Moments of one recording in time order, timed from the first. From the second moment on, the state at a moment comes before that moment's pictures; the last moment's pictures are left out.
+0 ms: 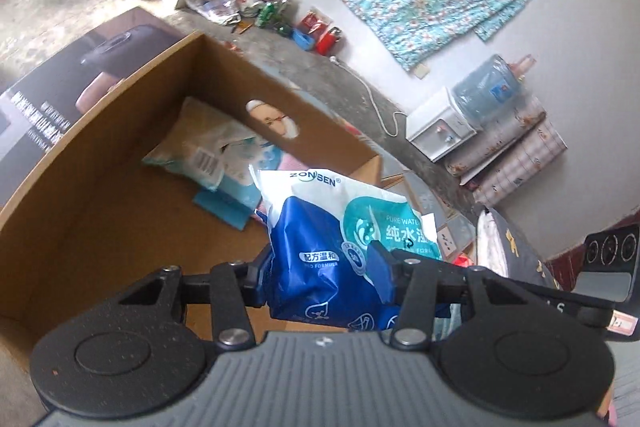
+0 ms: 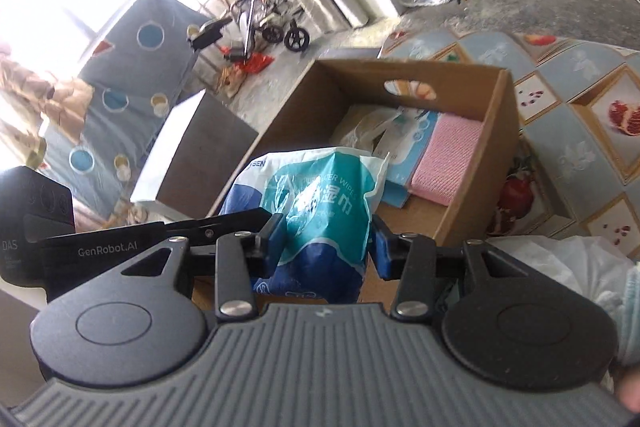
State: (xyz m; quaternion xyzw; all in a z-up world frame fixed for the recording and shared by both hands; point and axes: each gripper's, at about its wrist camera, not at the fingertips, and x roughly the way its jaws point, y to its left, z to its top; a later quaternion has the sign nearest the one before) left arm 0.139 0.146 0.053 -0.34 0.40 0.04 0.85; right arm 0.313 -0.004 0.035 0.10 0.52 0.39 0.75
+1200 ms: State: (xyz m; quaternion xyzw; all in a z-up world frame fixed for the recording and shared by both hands) left arm 0.181 0.115 -0.082 -0.38 0.53 0.00 0.76; right arm 0.355 0.028 -0.001 -0.04 0.50 0.35 0.79
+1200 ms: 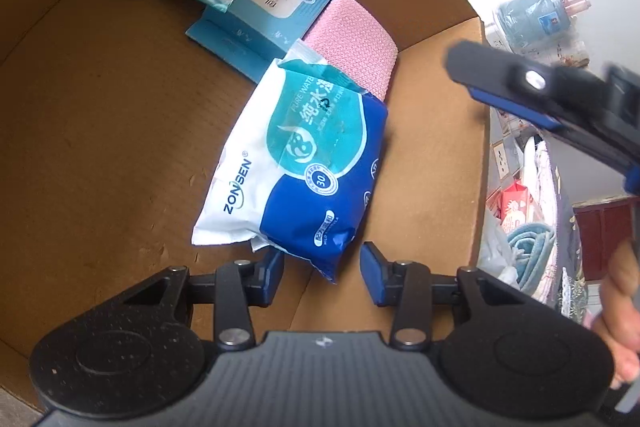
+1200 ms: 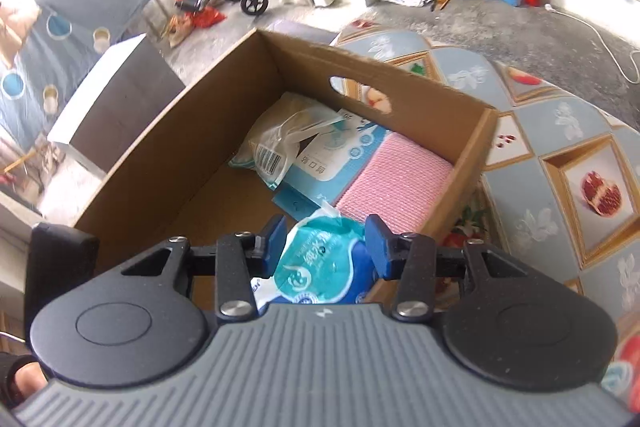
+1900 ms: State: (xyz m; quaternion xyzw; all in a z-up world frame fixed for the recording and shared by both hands) left arm 0.109 0.076 0.045 -0.23 0.36 0.03 0.90; right arm 0.228 -0.186 0.082 0.07 0.41 0.22 0.88
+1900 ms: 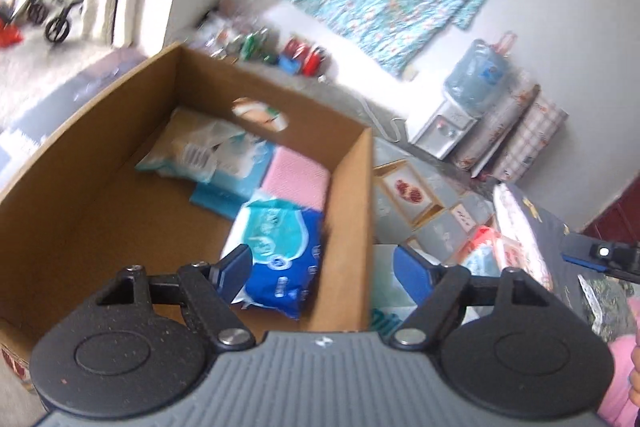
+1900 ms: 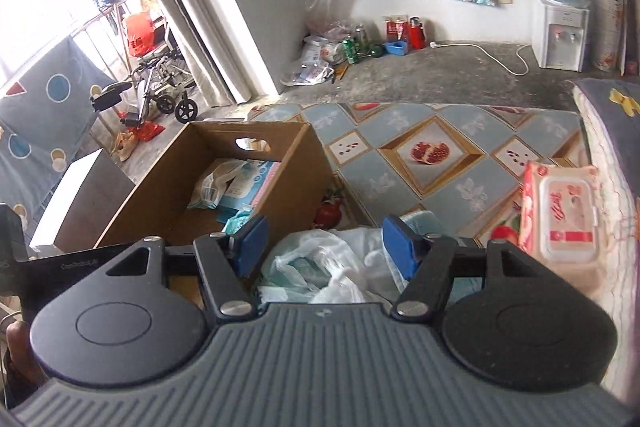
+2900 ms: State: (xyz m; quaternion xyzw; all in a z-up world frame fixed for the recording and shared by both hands) left arm 0.115 -0.129 -0.022 -0.07 0.39 -0.19 0.90; right arm 0.223 -0.226 -0.013 0.01 0.46 0.19 0.87
